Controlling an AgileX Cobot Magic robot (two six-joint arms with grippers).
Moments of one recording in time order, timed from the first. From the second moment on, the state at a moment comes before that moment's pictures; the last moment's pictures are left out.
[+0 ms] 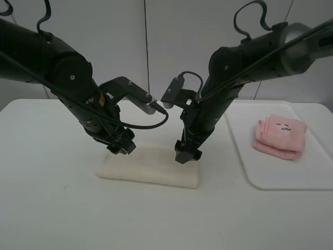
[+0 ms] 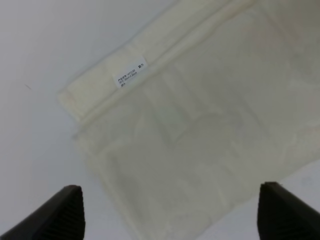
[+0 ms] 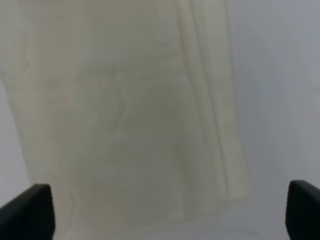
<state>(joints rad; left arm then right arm) -0.66 1.74 -1.03 0.15 0.58 -0.03 0.63 1.90 -1.27 0.00 0.70 -0.67</state>
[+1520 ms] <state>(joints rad) -0.66 1.74 -1.03 0.15 0.56 -0.41 0.63 1.86 -1.27 -0.12 0.80 0.07</state>
